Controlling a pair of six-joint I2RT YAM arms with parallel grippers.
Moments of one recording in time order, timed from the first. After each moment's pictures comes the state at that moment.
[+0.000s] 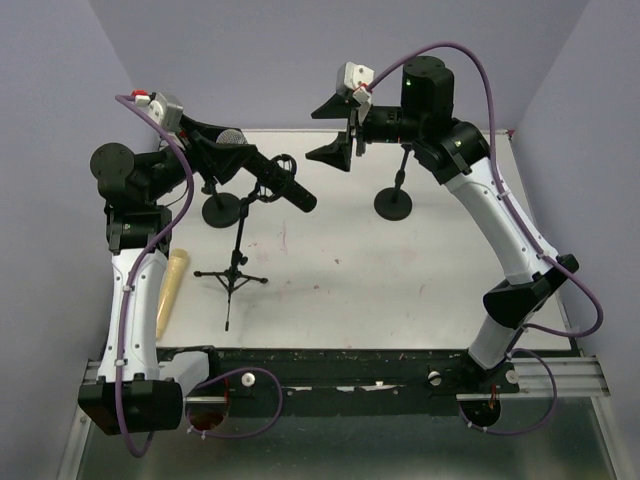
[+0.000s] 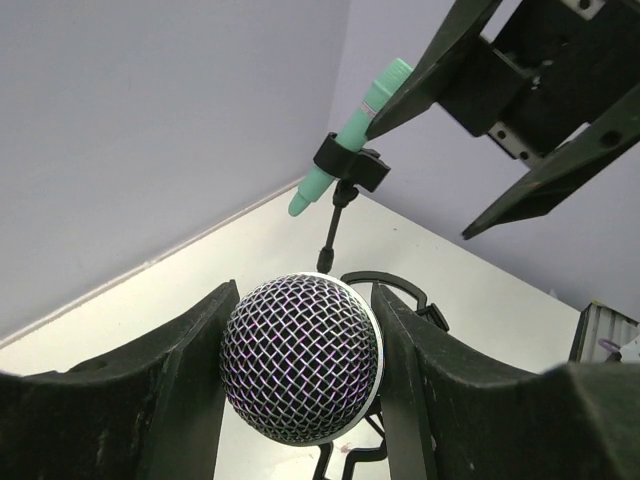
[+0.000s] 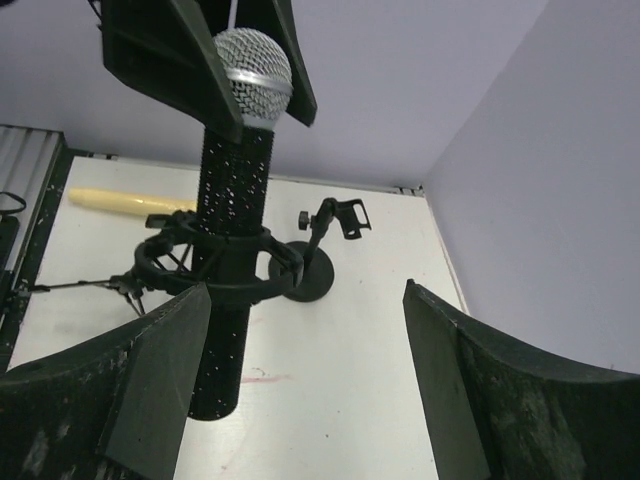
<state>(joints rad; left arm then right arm) 0.07 1.10 1.24 0.22 0.97 -0.46 0.61 1.75 2.15 -0.53 -0.80 -0.43</state>
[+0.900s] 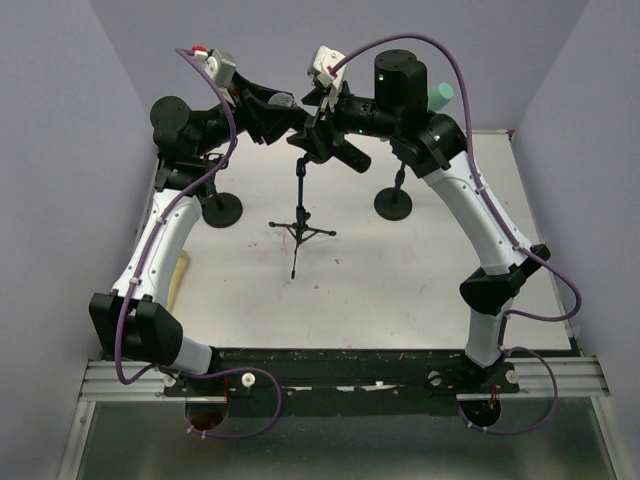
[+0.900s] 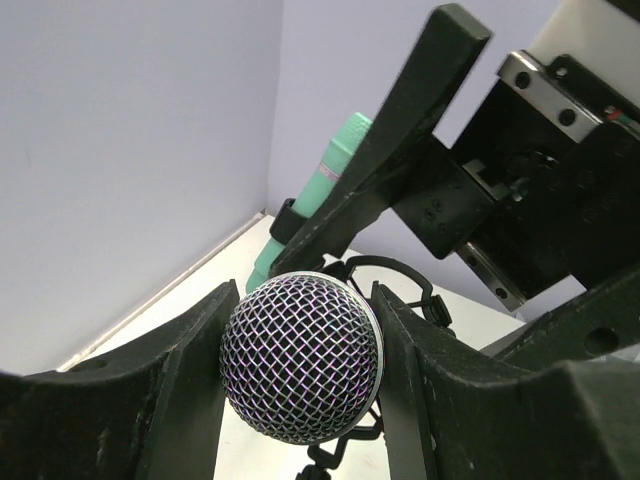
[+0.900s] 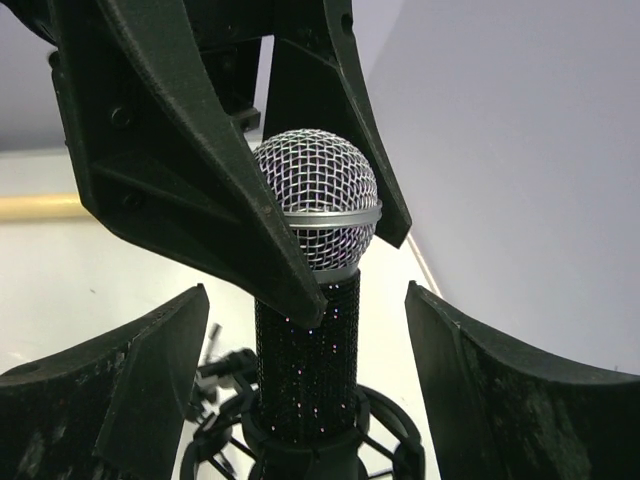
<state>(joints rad) -0.17 1.46 1.48 0.42 0.88 -0.51 0.71 1.91 2.41 -0.67 -0.43 -0.44</state>
